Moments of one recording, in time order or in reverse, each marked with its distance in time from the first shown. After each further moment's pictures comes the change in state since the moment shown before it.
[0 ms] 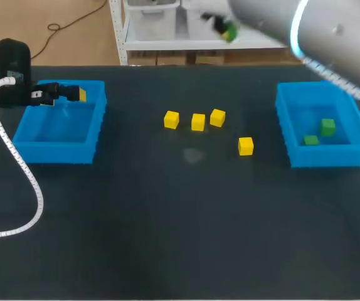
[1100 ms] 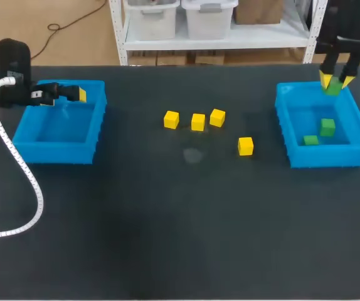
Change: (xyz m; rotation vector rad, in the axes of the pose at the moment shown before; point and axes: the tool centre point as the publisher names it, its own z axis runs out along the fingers) left arm 0.000 0.000 0.000 0.000 0.000 0.000; right arm 0.212 -0.044 0.076 -0.473 0.273 0.613
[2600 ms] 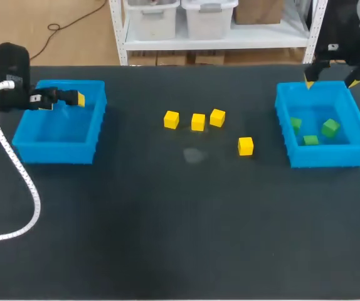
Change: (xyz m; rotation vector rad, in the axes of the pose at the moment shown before) left arm 0.011 0.004 0.000 -0.012 0.031 0.023; right arm 0.001 0.013 -0.001 0.065 -0.531 -0.041
